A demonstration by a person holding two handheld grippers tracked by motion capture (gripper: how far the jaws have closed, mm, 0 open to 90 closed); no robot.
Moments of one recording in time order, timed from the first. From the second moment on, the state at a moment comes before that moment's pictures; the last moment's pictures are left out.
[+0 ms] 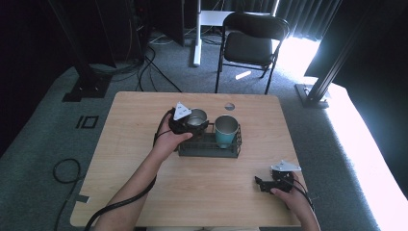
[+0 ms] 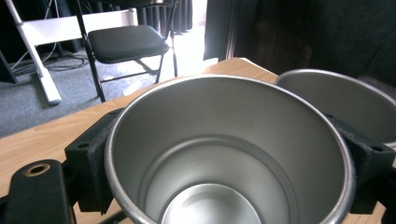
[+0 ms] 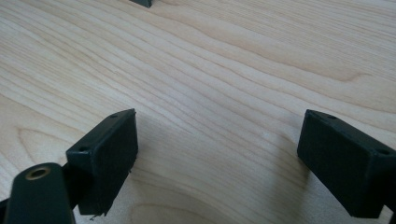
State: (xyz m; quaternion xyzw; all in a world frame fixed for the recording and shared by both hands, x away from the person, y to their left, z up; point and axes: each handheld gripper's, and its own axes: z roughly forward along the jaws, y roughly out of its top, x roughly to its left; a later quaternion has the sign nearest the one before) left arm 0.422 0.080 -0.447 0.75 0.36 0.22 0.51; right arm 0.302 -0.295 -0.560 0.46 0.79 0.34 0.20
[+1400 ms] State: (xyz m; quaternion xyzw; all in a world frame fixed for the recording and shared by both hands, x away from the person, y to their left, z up) left arm 0.411 0.075 -0.479 0.79 0.33 0.21 0.47; right arm 0.302 -0.295 -0.560 0.46 0.79 0.34 0.20
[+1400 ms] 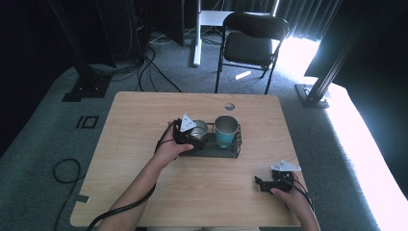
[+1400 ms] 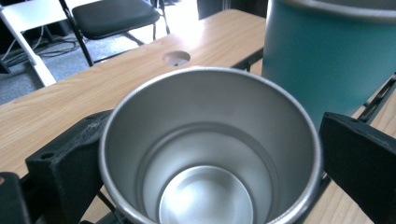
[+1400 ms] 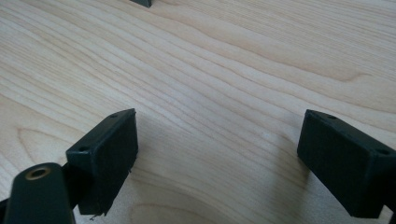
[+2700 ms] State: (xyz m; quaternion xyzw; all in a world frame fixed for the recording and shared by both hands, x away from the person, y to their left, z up) left arm 0.379 0.140 -0.466 0.75 0.38 0.21 0.50; right arm 0.301 -0.295 -0.560 0.46 0.79 0.34 0.20
